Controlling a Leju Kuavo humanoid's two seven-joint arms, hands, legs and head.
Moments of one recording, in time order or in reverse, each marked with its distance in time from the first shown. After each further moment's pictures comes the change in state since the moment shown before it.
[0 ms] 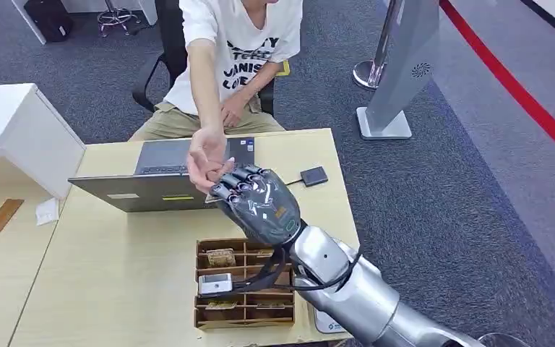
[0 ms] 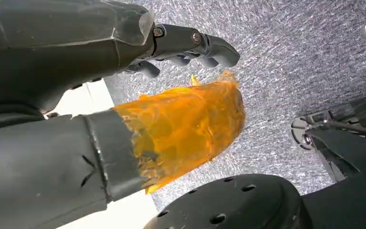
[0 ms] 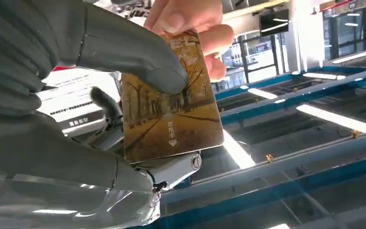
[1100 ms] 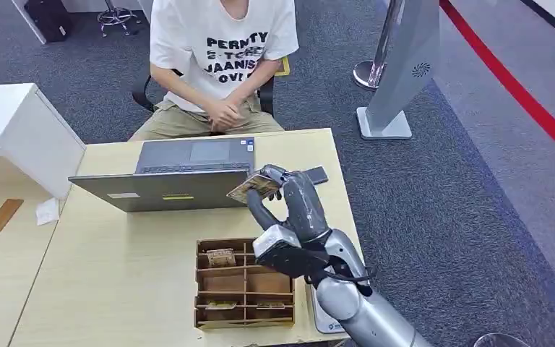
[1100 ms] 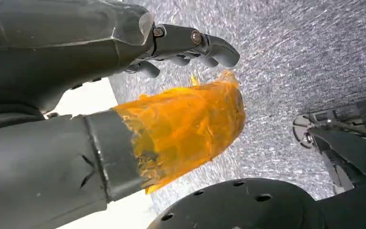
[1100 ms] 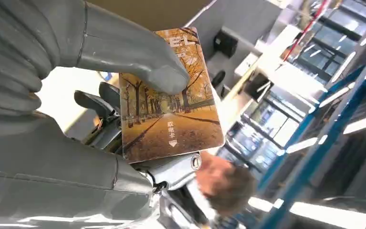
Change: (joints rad) left arm 0.034 0.003 0.027 0.000 0.076 0.028 -0.016; right arm 0.204 0.013 -0.202 -0.206 -0.762 0.213 -0.122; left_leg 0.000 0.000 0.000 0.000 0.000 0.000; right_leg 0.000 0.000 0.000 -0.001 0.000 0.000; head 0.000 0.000
